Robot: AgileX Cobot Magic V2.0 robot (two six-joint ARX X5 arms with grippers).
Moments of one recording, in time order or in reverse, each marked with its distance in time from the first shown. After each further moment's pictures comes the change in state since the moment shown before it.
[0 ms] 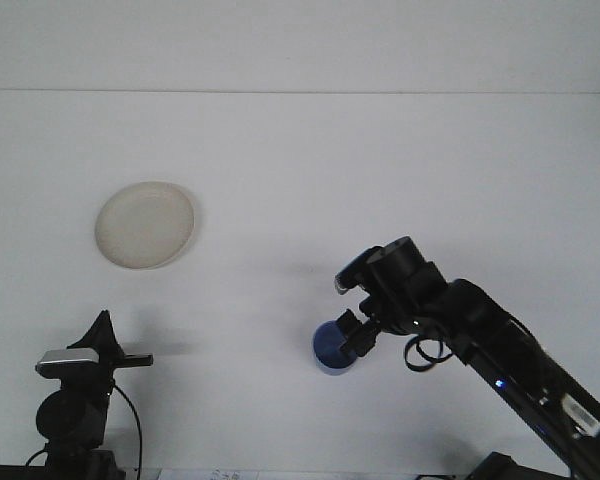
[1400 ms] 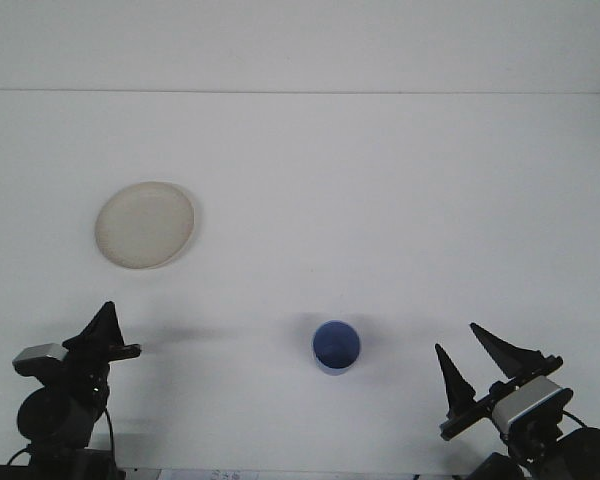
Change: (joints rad) left arm 0.000 0.116 0.206 -0.063 0.143 -0.481; right arm -0.006 -1.096 -0.614 0.438 0.244 0.019
